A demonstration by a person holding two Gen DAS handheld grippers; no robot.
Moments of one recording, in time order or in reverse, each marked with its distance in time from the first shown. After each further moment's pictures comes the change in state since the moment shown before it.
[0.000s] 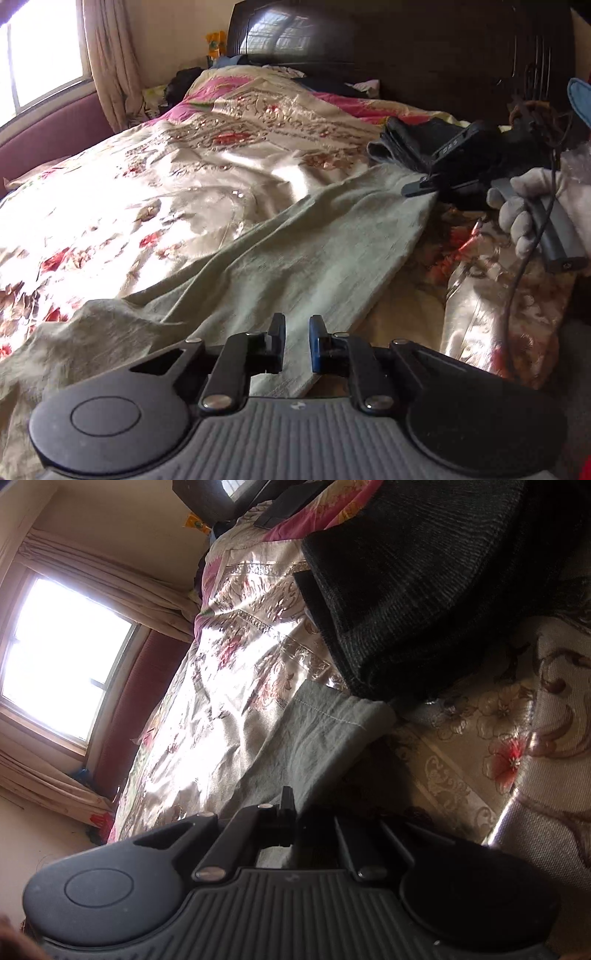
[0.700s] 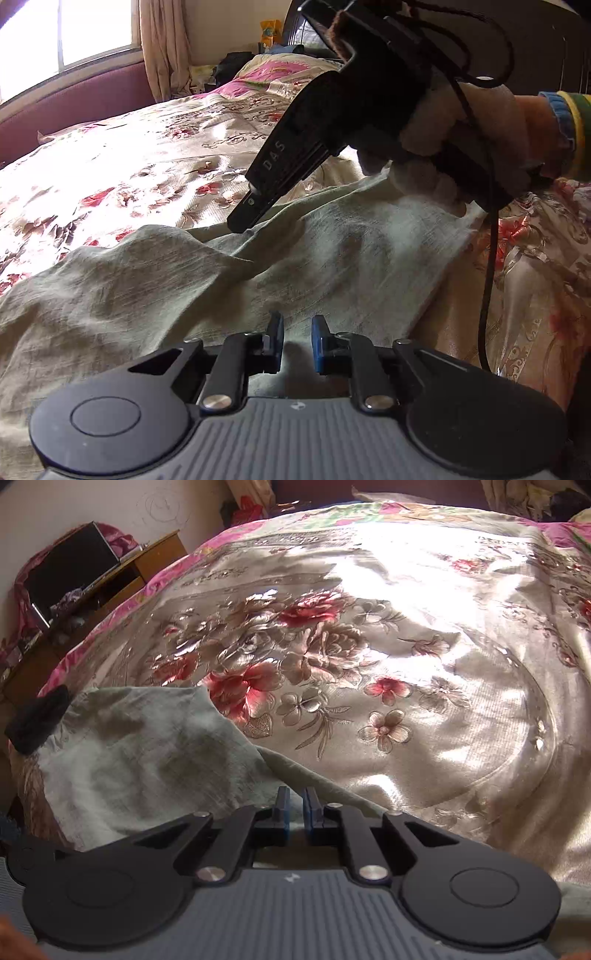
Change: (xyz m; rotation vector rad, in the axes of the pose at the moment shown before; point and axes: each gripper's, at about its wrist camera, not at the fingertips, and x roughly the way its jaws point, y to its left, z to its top) left arm 0.000 0.054 -0.040 -0.157 -0.051 0.051; right arm 0.155 0.240 -0.148 -1.186 0.678 0.229
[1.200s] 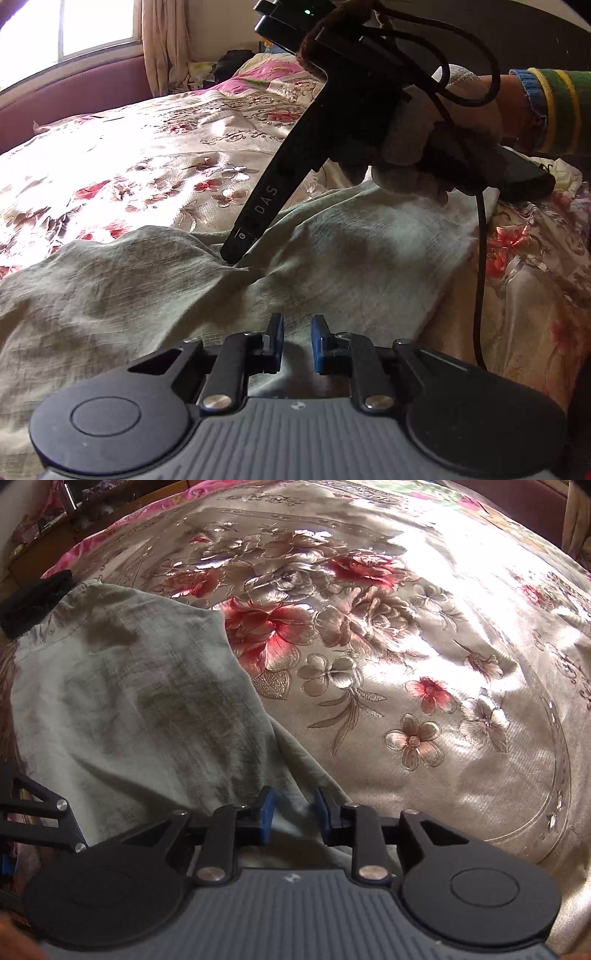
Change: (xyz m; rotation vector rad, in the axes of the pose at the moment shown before) left arm 0.005 0.009 0.000 -0.031 -0.002 -0.031; right arm 0.027 0.018 0.013 -0.215 0.153 -0.075
